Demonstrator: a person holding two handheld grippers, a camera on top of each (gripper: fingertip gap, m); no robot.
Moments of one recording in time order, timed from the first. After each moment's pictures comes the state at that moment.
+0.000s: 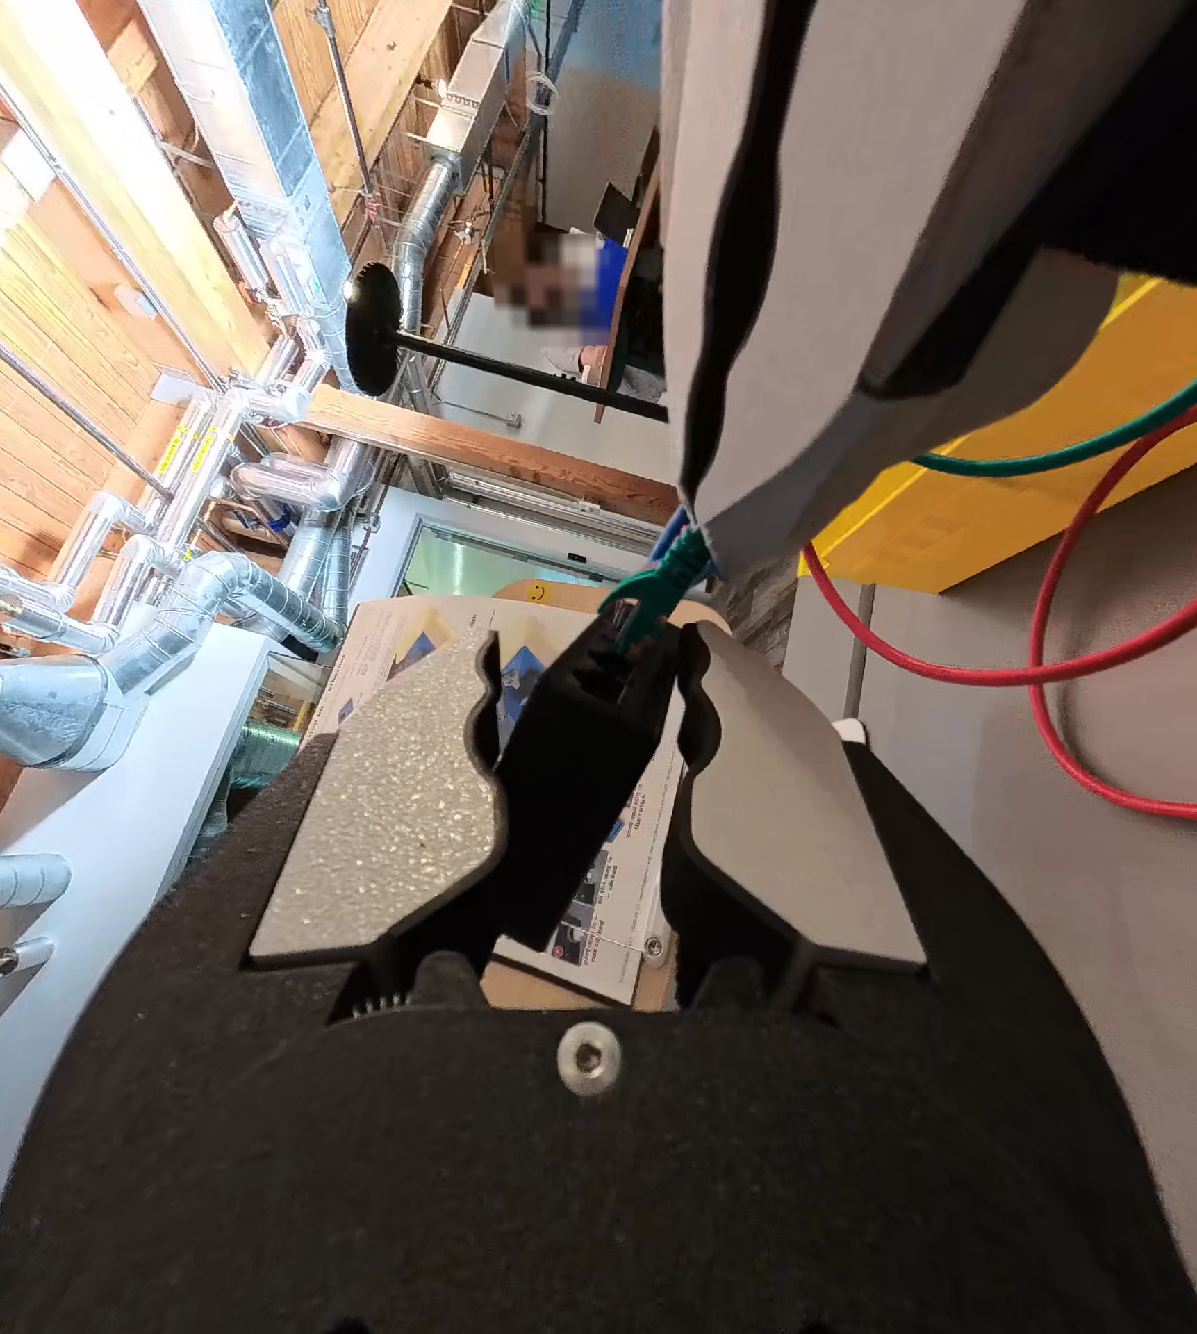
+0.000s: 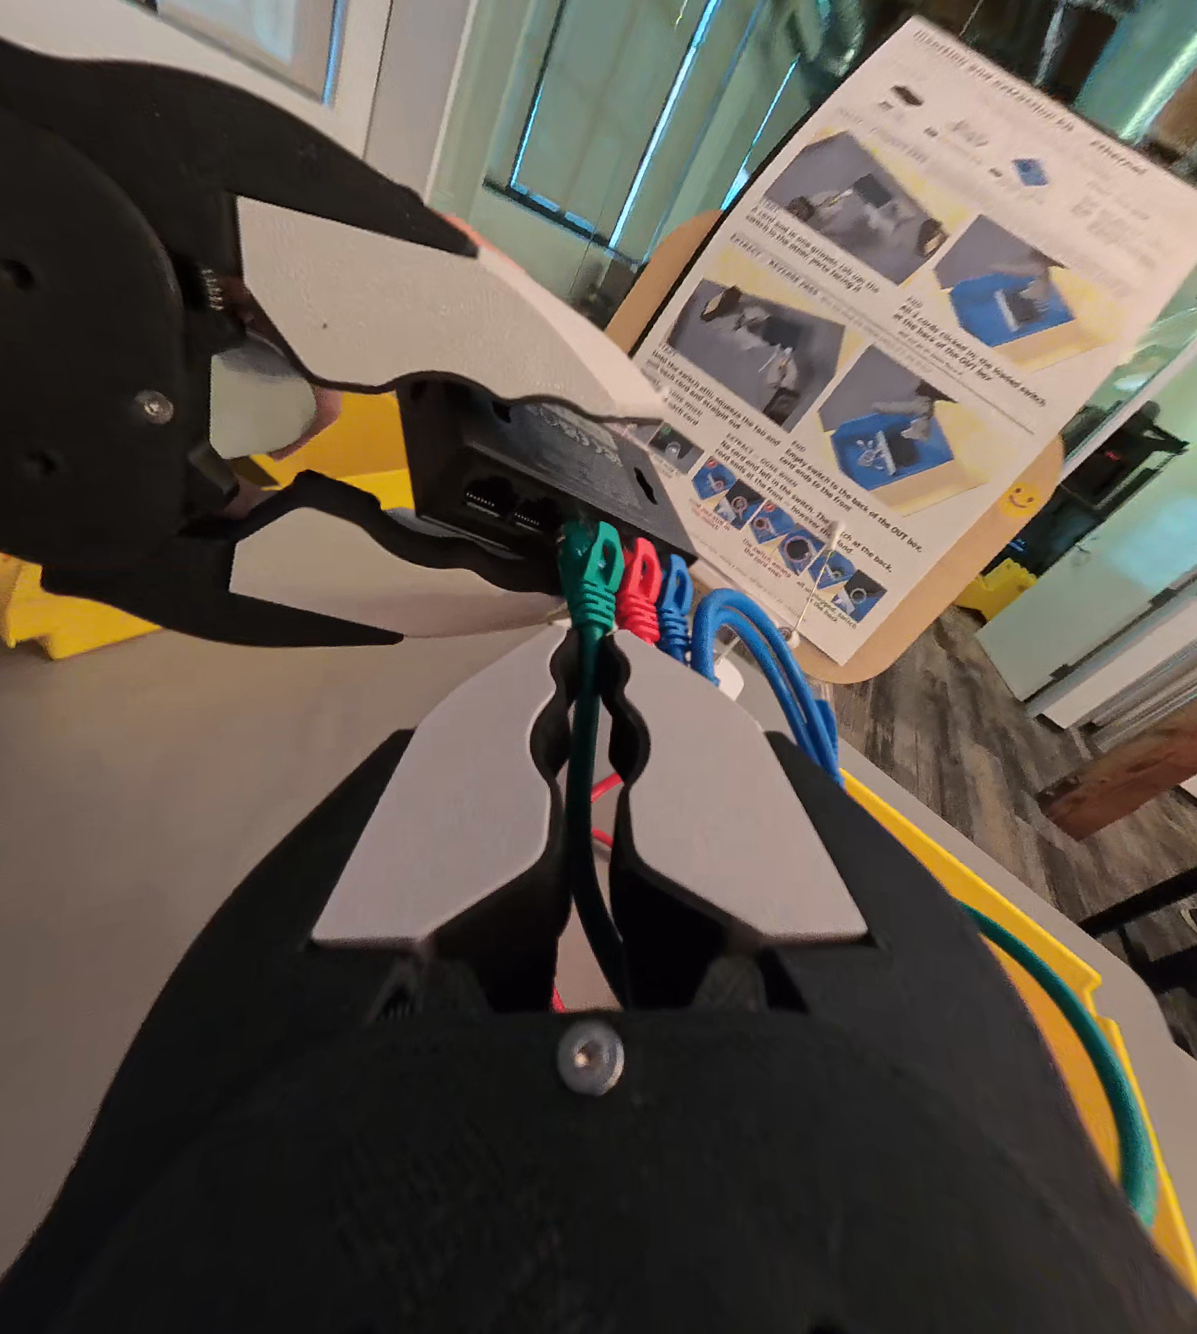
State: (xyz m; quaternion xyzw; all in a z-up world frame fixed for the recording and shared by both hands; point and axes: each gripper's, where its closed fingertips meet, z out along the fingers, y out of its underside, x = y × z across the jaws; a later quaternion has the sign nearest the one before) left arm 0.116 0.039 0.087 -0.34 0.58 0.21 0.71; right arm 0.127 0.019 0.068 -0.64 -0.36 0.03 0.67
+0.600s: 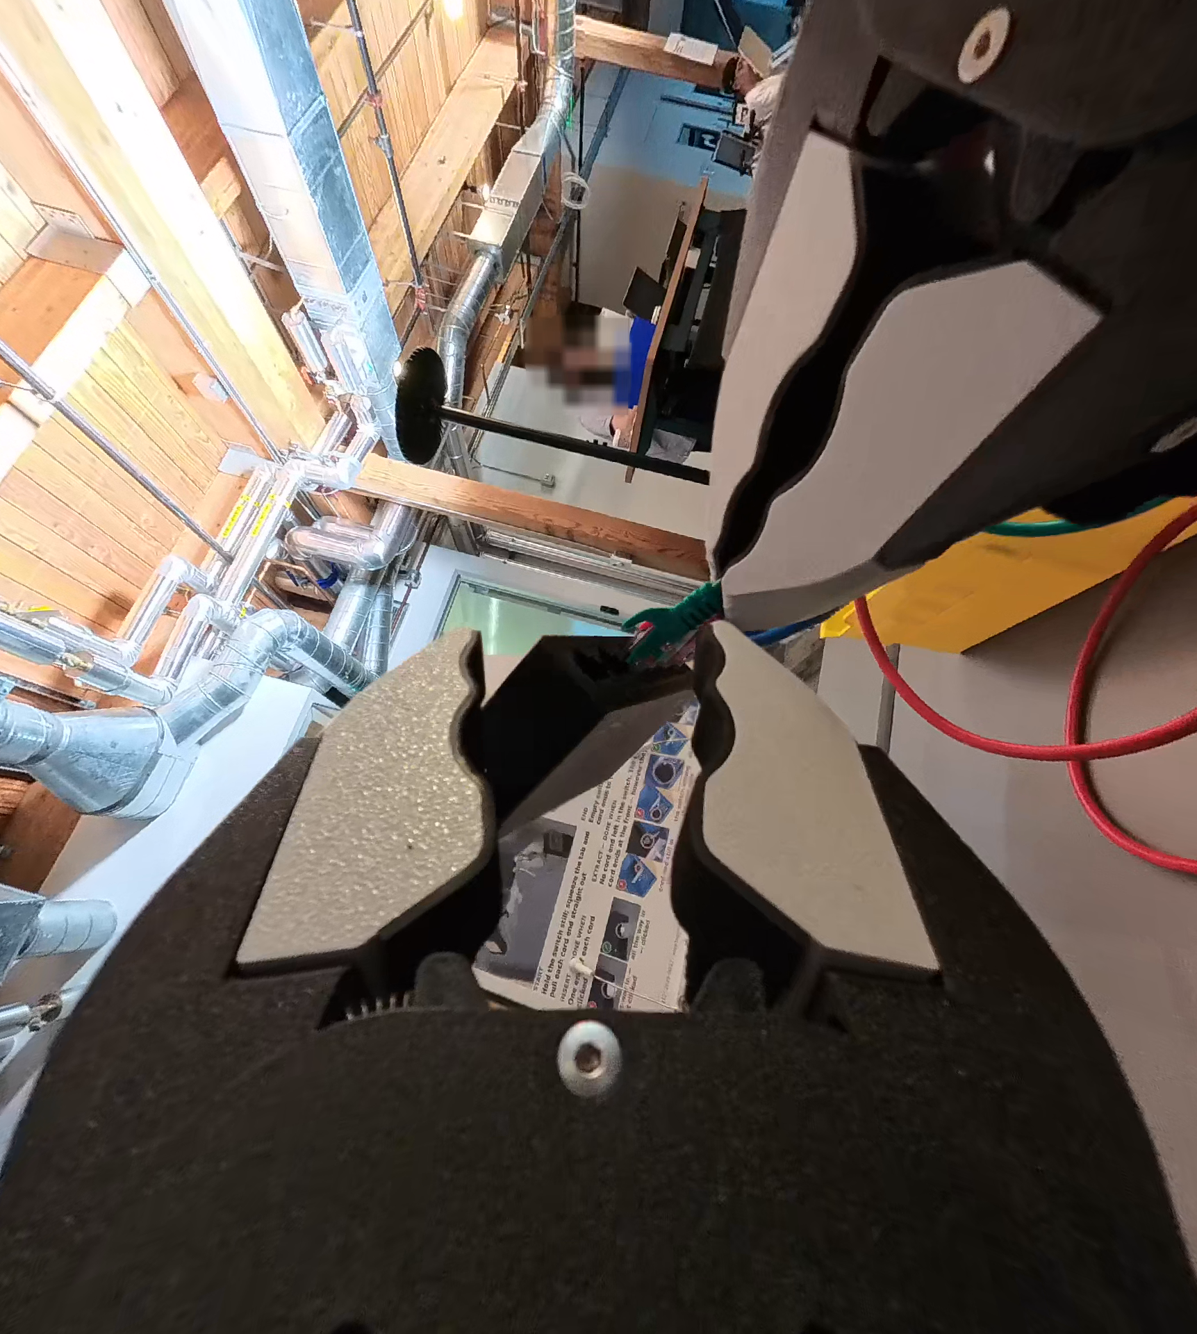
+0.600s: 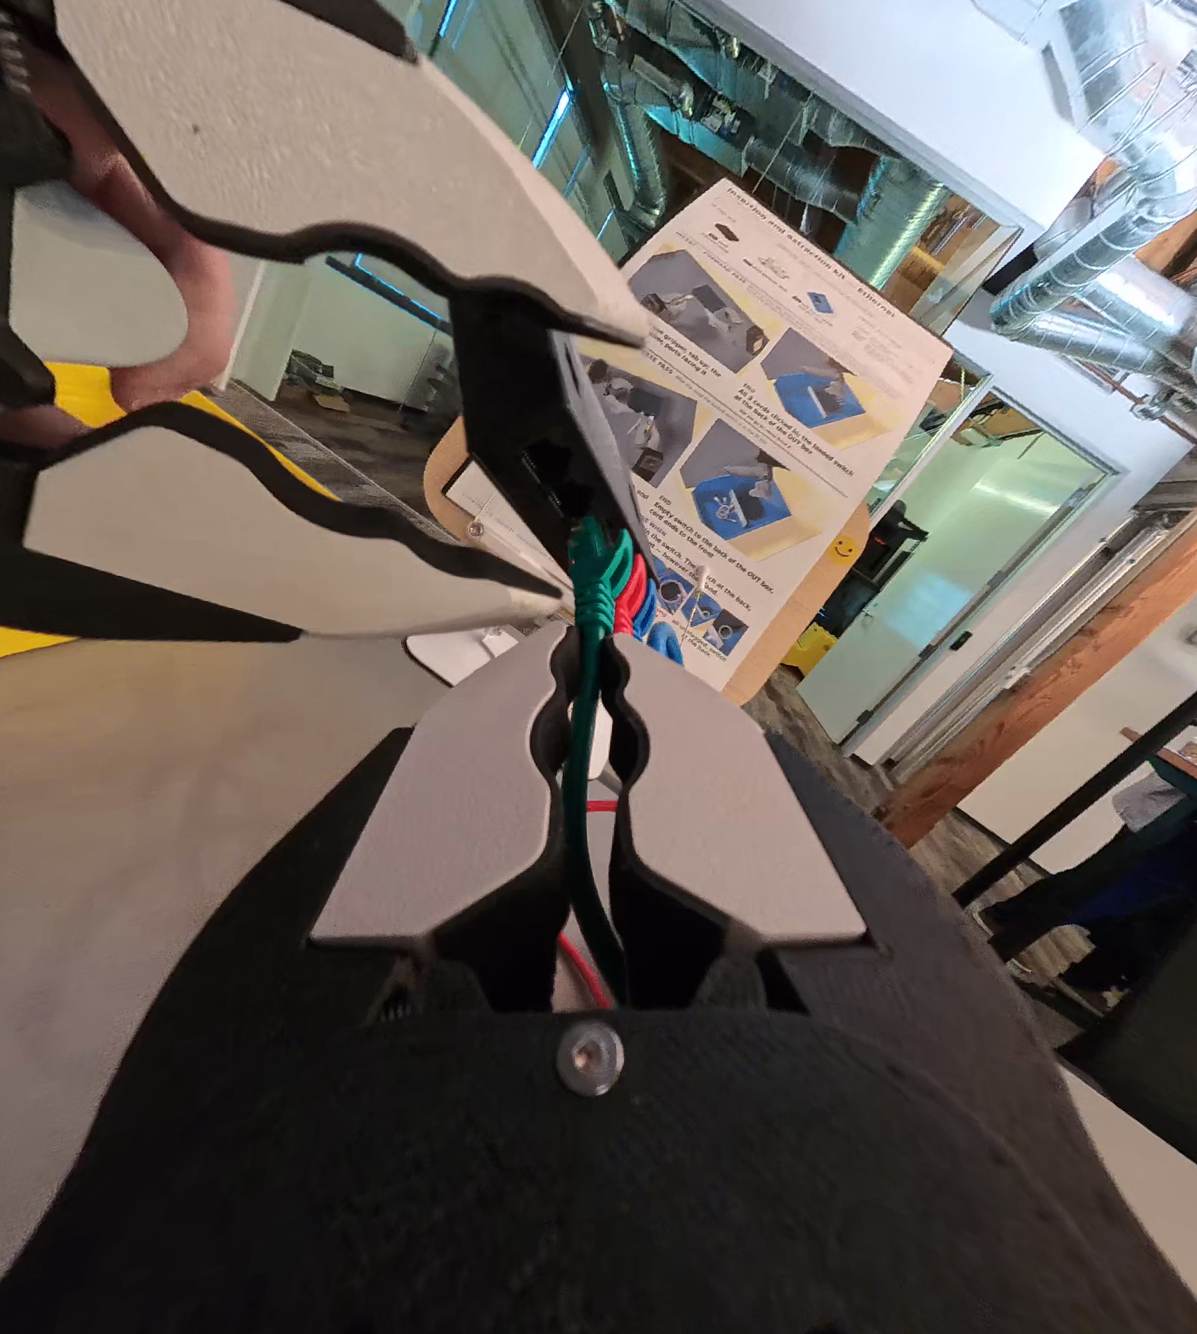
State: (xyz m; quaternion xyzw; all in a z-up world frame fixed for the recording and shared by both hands) left arm 0.127 0.010 0.102 -0.29 0.58 0.20 0.74; right arm 0.140 0.020 0.073 -0.58 -0.31 -0.06 0.75
